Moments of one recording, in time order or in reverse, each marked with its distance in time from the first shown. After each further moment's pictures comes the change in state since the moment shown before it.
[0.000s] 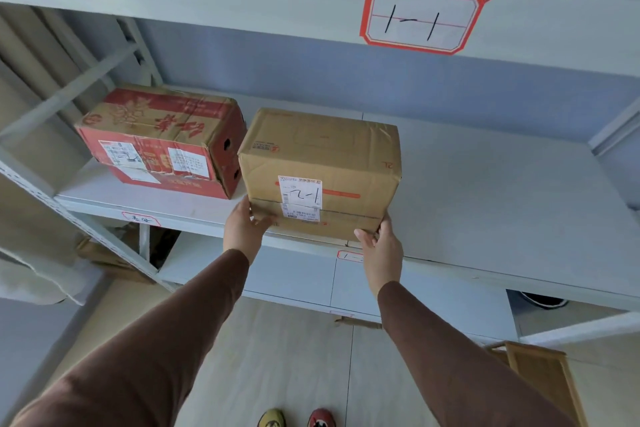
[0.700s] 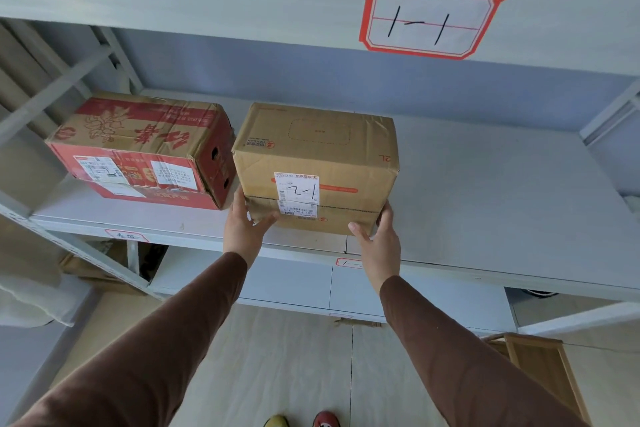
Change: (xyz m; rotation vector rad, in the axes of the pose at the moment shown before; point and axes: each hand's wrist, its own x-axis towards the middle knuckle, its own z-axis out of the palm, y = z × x) left_hand 0.028 -0.001 0.012 -0.150 -0.037 0.107; right_hand 0.015 -0.022 0.000 0.094 0.001 0.003
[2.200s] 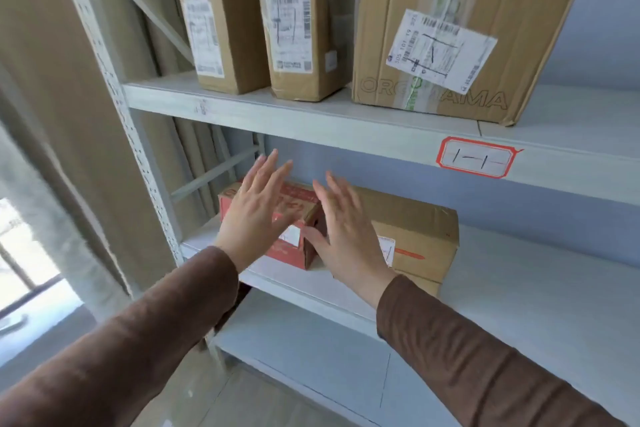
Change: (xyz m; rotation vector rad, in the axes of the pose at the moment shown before) left_hand -0.084 0.204 -0.201 0.789 0.256 0.567; right_hand -0.105 -0.284 0.002 -0.357 -0.263 -1.000
